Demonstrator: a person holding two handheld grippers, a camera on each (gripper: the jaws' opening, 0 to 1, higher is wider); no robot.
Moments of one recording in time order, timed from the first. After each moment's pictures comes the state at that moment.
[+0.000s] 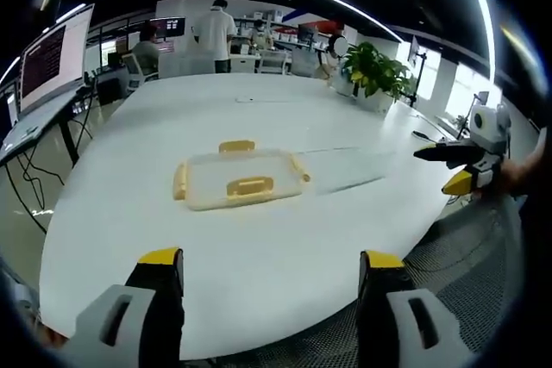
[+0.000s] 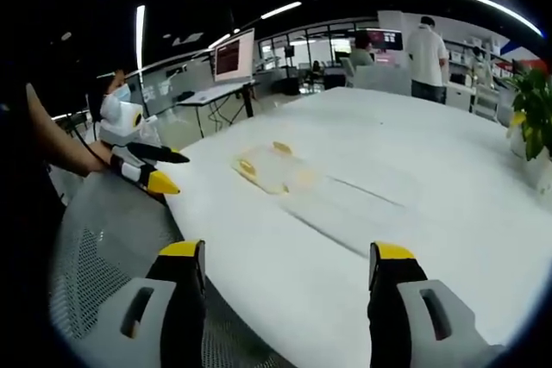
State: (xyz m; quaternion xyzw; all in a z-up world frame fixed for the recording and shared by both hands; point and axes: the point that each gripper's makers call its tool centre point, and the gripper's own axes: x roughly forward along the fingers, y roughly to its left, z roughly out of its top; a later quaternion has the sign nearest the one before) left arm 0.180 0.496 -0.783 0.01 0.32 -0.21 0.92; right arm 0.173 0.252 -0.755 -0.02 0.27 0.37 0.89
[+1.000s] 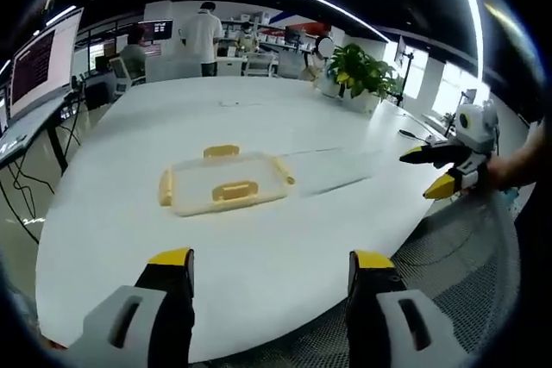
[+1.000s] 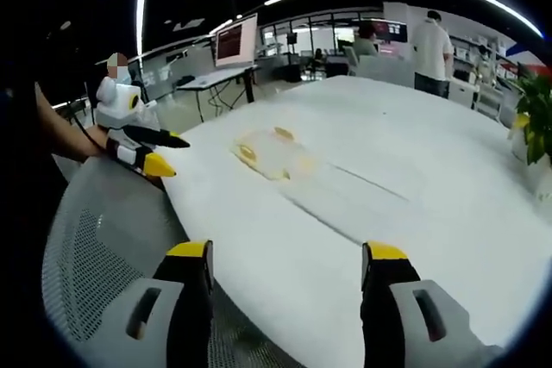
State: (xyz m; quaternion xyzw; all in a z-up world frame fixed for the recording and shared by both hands) left arm 0.175 0.485 -0.780 0.02 0.33 -0.25 0.91; right arm 0.168 0.254 -0.763 -0.06 0.30 0.37 0.88
